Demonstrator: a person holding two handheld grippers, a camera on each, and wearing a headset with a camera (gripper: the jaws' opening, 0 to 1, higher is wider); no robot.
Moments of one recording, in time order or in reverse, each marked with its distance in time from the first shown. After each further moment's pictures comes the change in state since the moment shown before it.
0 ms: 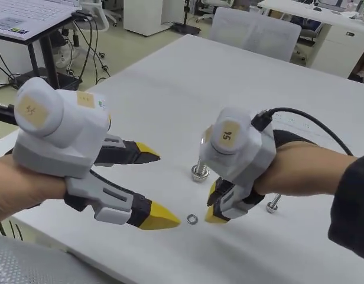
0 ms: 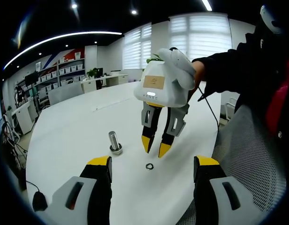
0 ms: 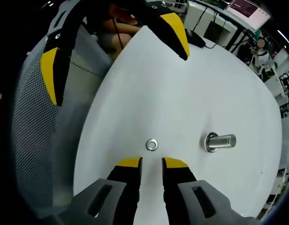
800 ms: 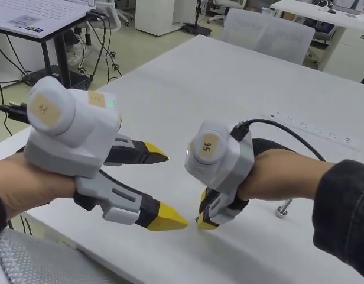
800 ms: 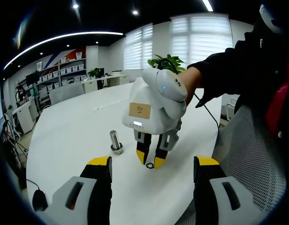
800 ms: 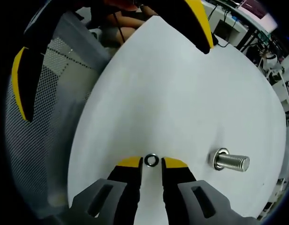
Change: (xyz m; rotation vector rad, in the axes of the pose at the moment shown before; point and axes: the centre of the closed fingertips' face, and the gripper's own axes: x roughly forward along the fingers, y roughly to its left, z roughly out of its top) left arm -0.003 0.000 -0.002 -0.006 -0.004 0.009; right arm 0.029 0.001 0.010 -0.047 0.040 0.041
